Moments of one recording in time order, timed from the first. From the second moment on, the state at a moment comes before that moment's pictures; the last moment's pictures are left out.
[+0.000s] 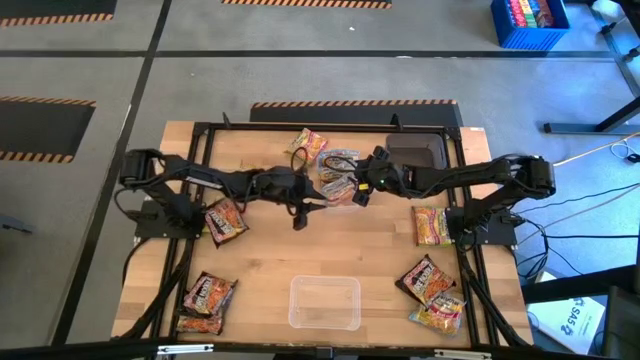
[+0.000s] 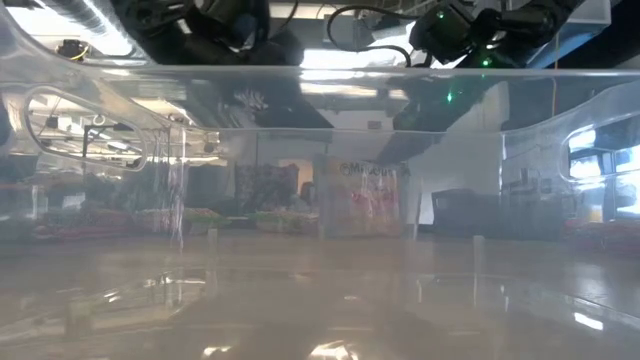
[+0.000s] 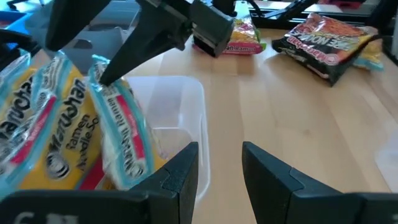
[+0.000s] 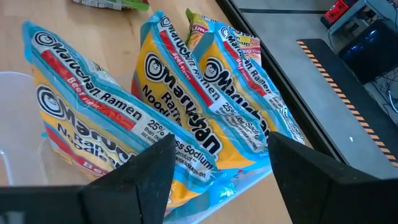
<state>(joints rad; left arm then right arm) 0.11 1.57 0.79 0.35 0.06 -0.03 -0.18 1.46 0.74 0.09 0.38 -0.11</state>
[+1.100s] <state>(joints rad) 0.12 1.63 0.84 0.30 -0.38 0.11 -0.18 1.42 0.81 -0.03 0.34 -0.11</state>
